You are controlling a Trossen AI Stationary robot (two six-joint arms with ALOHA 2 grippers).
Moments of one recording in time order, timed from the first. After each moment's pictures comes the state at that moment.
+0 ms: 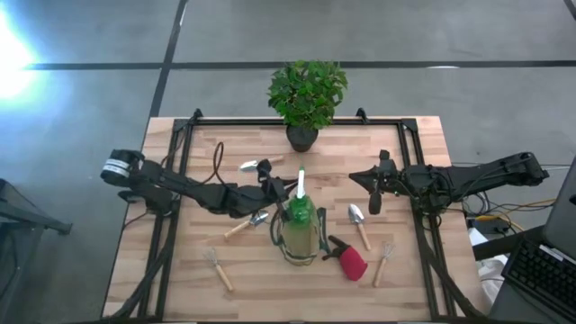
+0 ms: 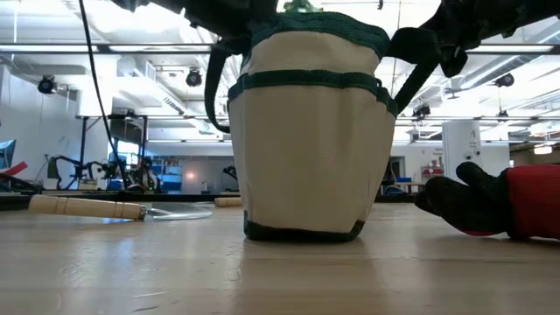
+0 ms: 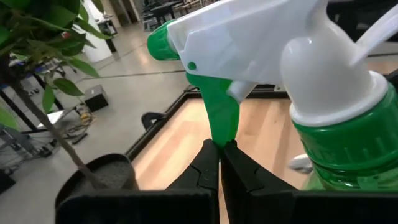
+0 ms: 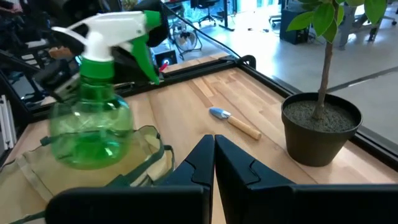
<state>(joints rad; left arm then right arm) -0.21 1.53 0.95 0.40 -0.72 0.09 0.15 0.70 0.48 -0.03 0.43 0.28</state>
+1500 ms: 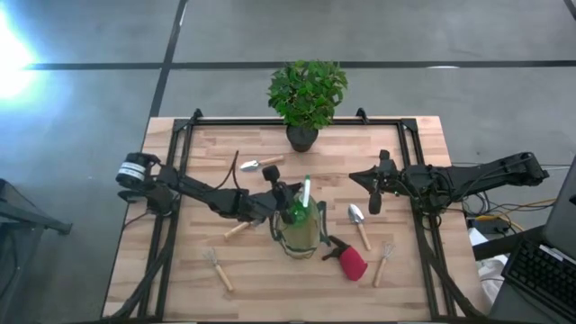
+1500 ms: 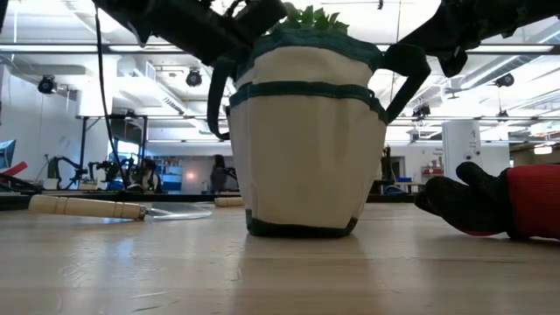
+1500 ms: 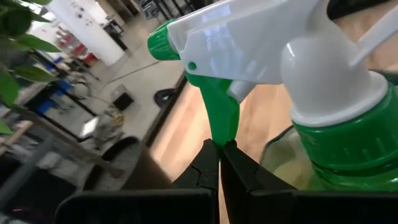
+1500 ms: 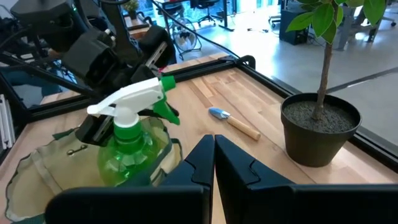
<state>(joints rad) -0.19 1.67 0.94 0.41 -0.74 0.27 0.15 0.70 0.48 -0.03 0.43 0.28</state>
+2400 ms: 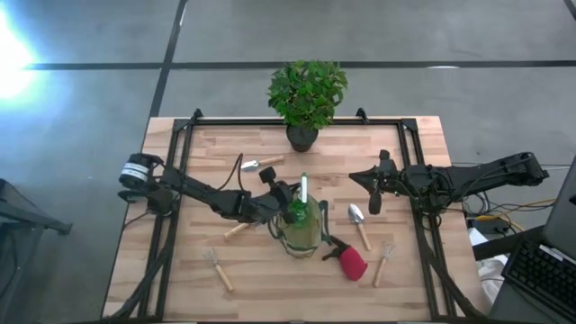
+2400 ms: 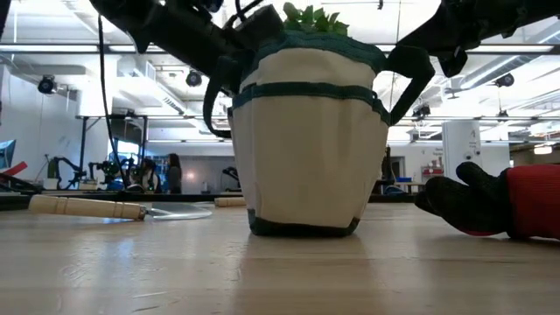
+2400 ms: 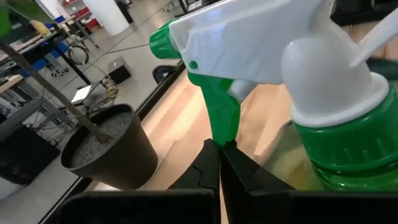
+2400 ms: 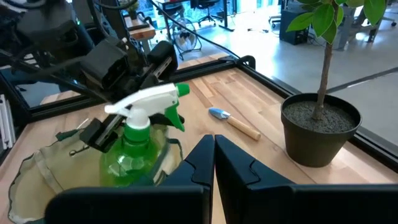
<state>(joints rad) -0.19 1.71 0.94 0.37 -0.80 0.07 0.15 0.70 0.48 -0.03 0.43 0.28</state>
